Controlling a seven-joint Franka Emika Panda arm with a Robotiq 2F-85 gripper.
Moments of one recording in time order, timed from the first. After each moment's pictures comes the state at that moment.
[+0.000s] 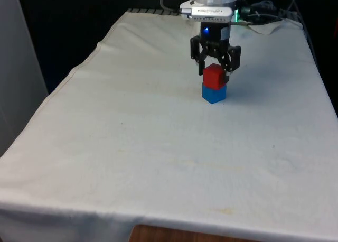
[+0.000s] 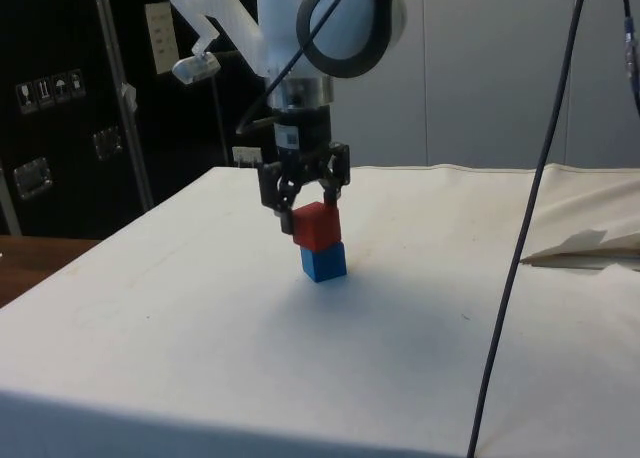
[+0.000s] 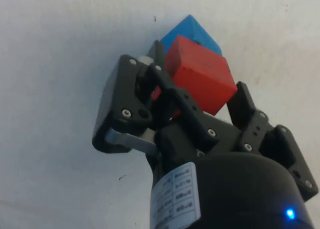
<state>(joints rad) 0.05 0.25 -0.03 -2.36 0.00 2.66 0.56</state>
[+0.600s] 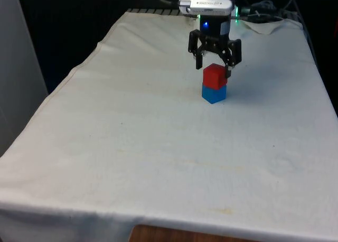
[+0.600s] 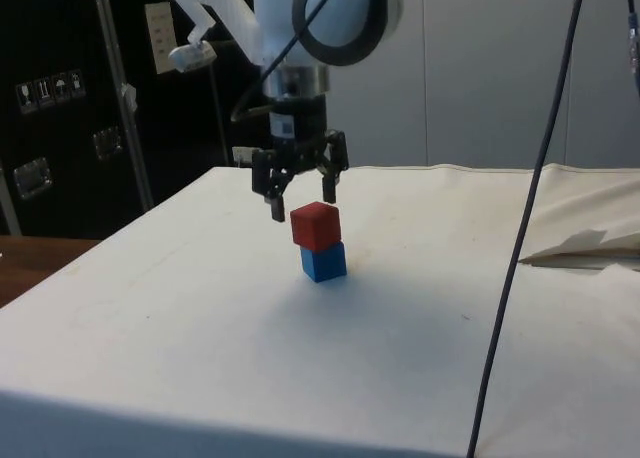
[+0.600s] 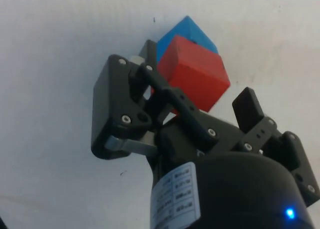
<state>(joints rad) 0.05 0.22 -0.04 -2.34 0.00 2.62 0.55</state>
